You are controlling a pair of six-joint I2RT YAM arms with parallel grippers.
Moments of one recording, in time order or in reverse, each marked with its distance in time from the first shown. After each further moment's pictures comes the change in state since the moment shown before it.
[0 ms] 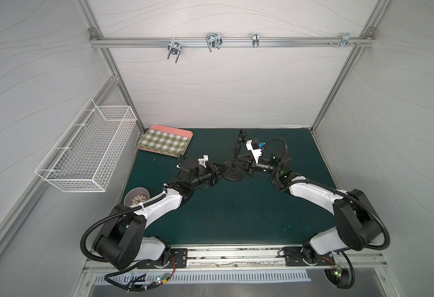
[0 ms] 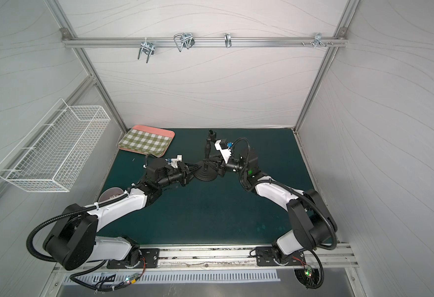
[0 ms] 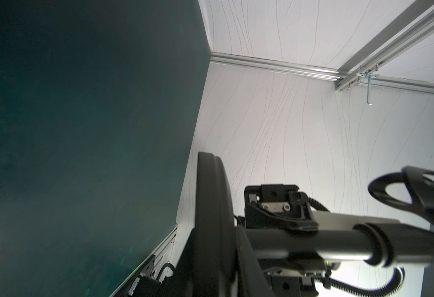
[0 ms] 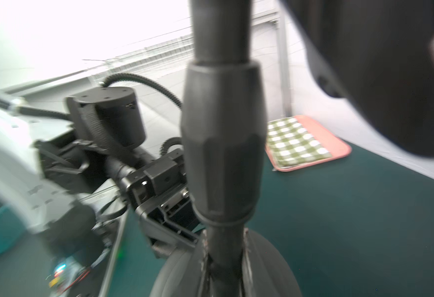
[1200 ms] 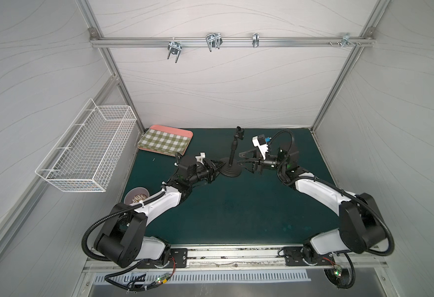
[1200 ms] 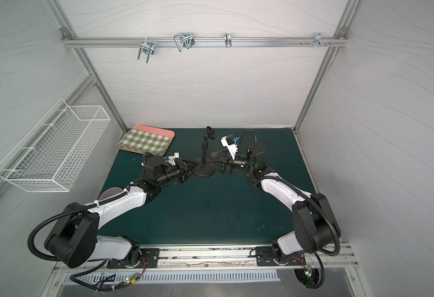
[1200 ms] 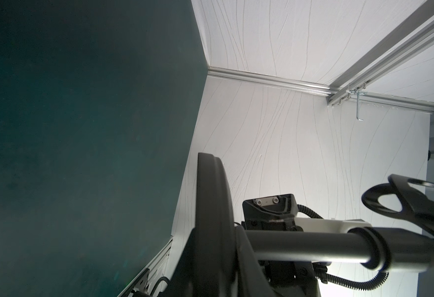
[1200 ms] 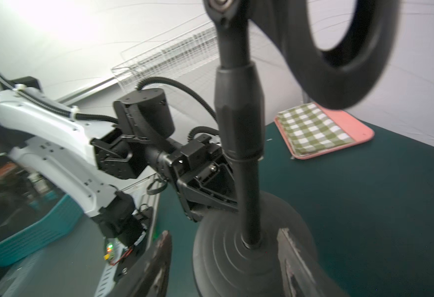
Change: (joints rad) left arm 0.045 0.023 0.021 0.010 -0.004 -0.020; right arm -0.161 0.062 0.112 -0.076 -0.423 0.084
